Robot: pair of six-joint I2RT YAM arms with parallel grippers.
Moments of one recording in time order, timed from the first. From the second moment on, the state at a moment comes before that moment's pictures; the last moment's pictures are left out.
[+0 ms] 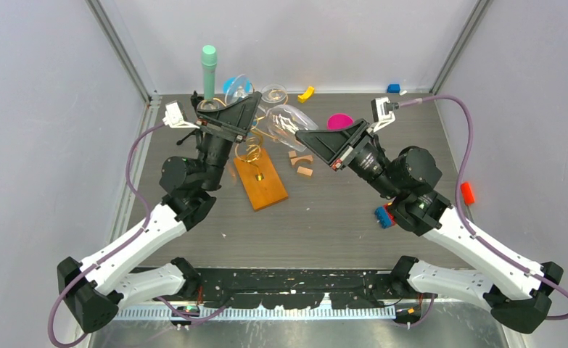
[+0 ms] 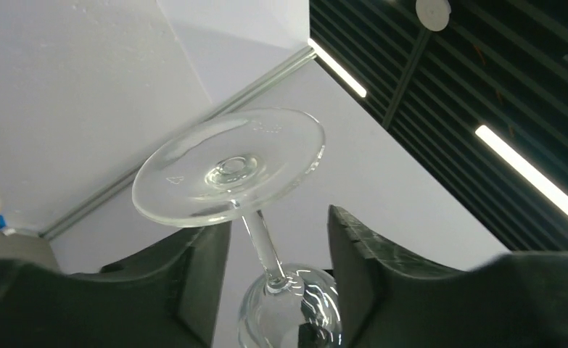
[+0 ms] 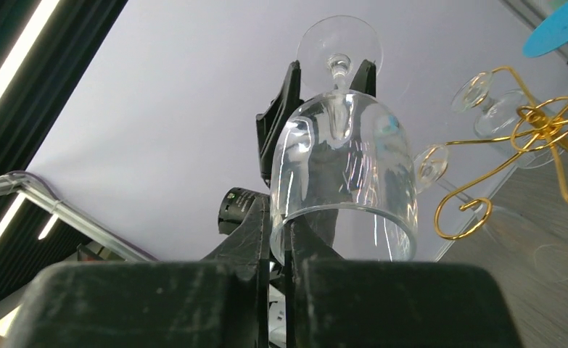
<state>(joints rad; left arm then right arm) -0.76 1.01 0.93 0.74 -0.27 -1.05 0.87 0.94 1.06 0.28 -0.06 1.07</state>
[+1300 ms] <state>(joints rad) -0.76 0.82 1.15 0.11 0.07 -0.47 0.78 1.21 1.85 -0.94 0.77 0.44</state>
